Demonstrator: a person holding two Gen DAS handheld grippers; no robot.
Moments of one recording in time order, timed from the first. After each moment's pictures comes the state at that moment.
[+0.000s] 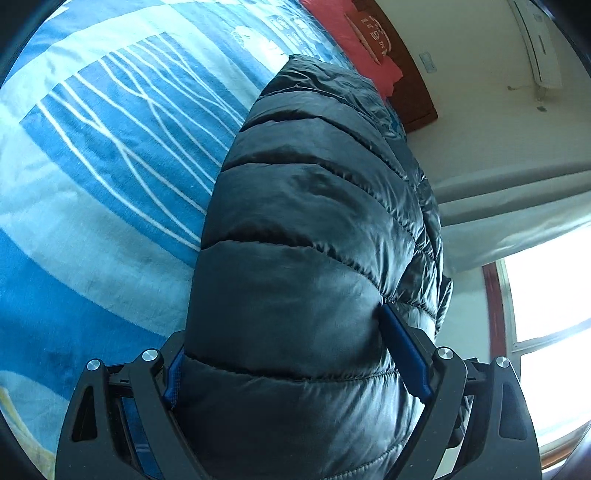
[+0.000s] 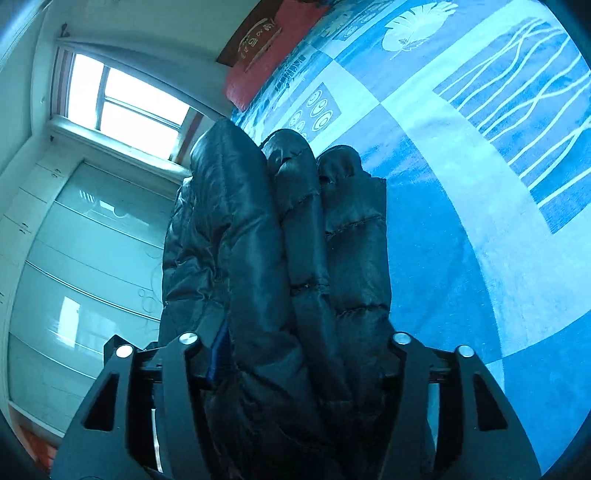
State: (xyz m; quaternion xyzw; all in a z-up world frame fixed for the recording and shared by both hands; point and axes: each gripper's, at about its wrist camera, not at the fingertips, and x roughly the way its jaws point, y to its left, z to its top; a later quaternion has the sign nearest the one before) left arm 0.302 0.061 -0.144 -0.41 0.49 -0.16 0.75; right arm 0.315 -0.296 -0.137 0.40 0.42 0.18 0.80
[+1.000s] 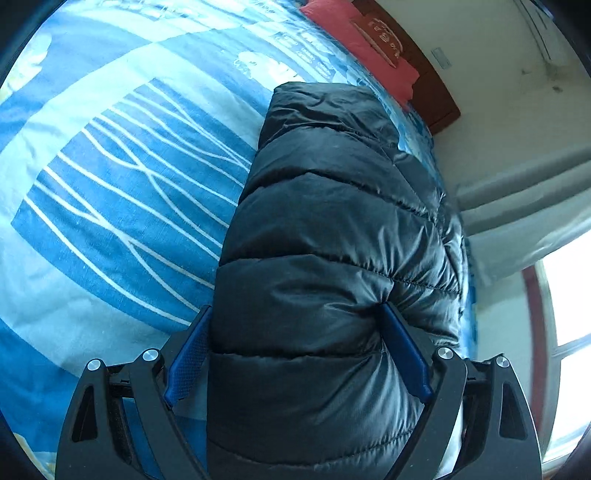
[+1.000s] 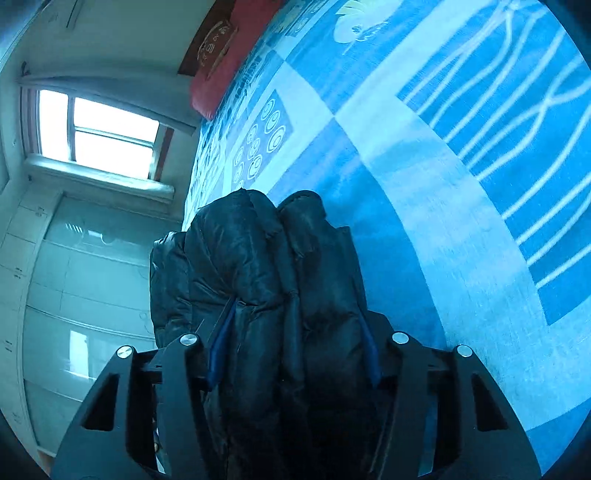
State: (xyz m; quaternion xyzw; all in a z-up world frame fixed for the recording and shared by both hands) left arm 0.330 0.065 -0.135 -0.33 0.49 -0.10 0.80; right arm 0.365 -0.328 -0.168 0.46 0.44 0.14 0.76
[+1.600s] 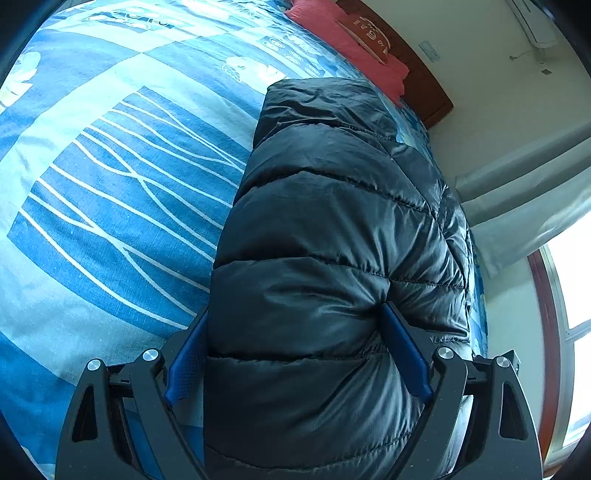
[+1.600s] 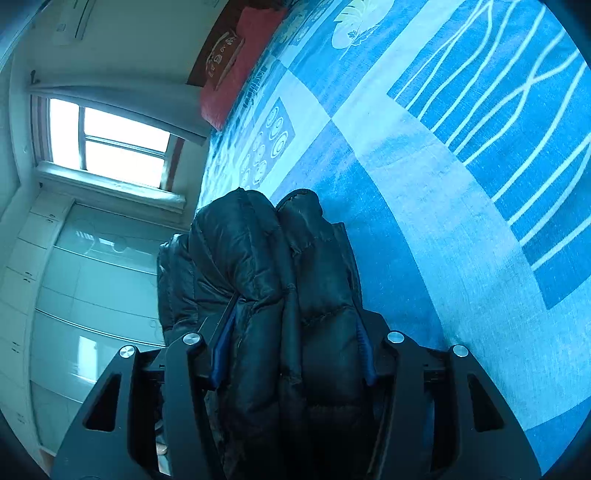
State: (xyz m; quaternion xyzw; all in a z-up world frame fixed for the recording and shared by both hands) left arm 0.328 0.058 -0.139 -0.31 0.49 -0.12 0.81; right arm 0.352 -0.333 -0.179 0.48 0.41 0.15 0.76
